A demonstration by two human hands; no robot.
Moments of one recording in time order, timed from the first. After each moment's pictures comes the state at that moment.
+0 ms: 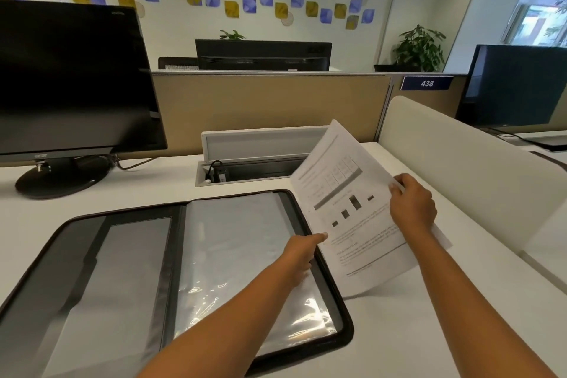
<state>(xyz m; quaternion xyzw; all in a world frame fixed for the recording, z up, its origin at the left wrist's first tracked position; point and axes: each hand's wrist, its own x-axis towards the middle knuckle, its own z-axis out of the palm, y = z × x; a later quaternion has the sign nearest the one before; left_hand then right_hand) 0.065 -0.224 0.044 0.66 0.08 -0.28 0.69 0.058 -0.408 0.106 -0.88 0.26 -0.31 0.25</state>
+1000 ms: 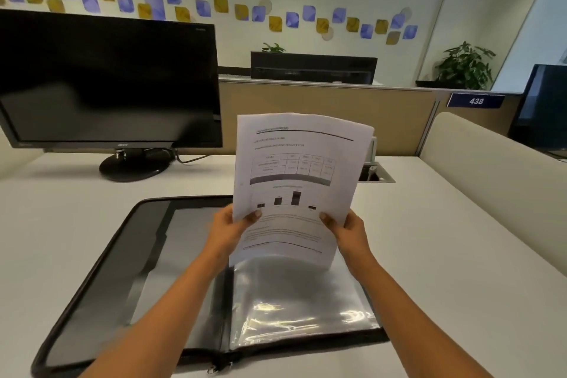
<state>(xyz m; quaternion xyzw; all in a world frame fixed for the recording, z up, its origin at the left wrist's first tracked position) 0.047 -0.027 0.076 0.69 -0.03 0.06 0.72 0.038 -0.235 0.071 -0.72 0.04 -0.10 0.69</state>
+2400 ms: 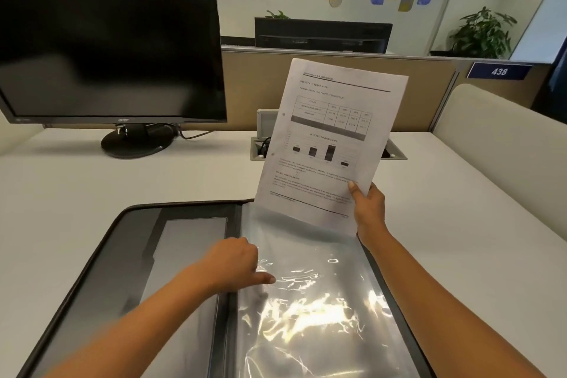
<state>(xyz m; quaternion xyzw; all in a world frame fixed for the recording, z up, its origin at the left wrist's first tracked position) 0.021 -0.010 0.040 0.97 -0.21 -0.11 -0.01 0.073 -0.244 0.060 -0.69 0.17 -0.16 0.69</state>
